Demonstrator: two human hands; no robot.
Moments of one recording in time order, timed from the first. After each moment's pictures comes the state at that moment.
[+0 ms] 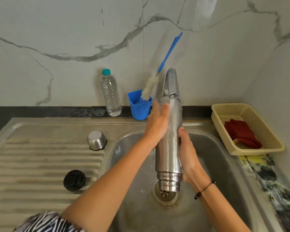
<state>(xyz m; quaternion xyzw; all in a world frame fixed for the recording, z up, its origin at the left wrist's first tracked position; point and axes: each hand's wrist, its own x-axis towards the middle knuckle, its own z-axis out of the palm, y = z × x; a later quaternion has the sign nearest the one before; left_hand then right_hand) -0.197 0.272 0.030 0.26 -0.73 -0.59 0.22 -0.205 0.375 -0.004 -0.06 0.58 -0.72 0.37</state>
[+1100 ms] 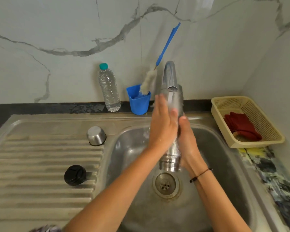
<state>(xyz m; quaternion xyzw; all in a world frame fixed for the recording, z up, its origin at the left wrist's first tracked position) -0.189 0.296 0.012 0.23 -0.82 -0.45 0.27 -0.214 0.370 0.001 -0.14 0.61 -0.72 0.28</state>
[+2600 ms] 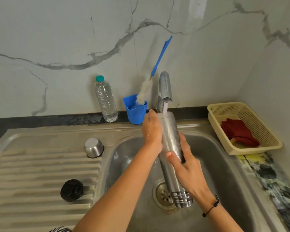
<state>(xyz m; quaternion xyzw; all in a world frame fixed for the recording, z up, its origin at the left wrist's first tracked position) -0.213 0.281 0.021 0.41 -0.51 -0.70 0.28 -0.191 0.413 -0.017 -0.27 0.81 -0.49 0.17</state>
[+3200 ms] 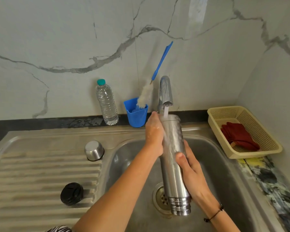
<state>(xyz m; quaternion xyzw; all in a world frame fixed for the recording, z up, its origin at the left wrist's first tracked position) -0.217 0.278 0.024 0.39 -0.48 -0.76 0.20 -0.195 0.415 -0.026 -0.21 0.67 -0.66 0.26</state>
